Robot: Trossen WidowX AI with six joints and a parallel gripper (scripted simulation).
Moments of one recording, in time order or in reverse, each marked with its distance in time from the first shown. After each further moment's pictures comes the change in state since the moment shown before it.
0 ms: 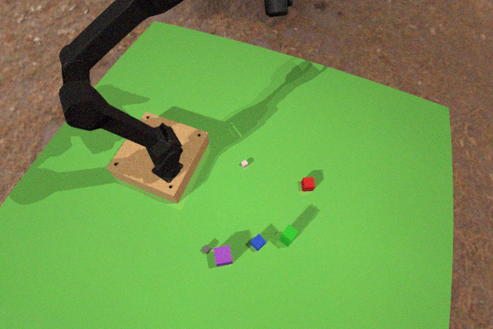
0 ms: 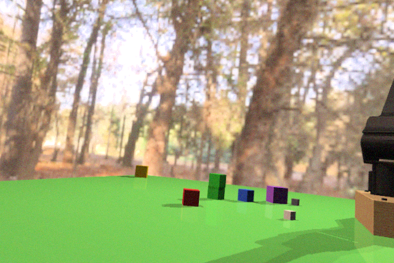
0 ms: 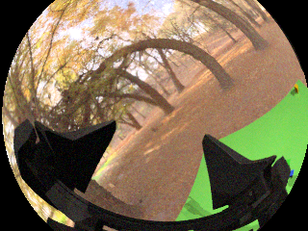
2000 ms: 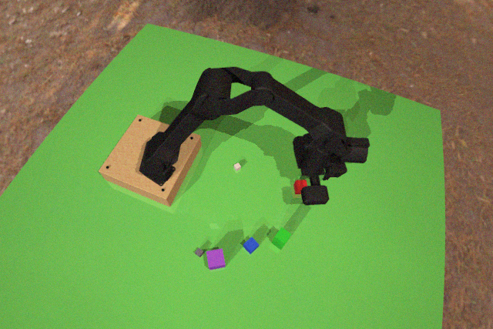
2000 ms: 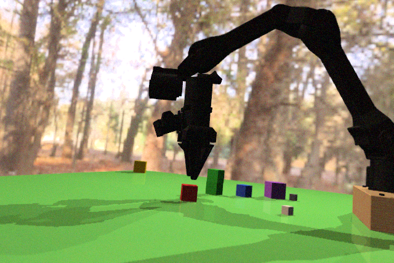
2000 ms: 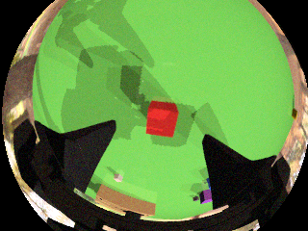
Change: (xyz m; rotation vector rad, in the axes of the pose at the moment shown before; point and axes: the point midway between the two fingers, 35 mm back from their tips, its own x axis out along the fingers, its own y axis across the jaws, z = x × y) arm 0.038 -0.494 -0.175 -0.664 1.493 -0.856
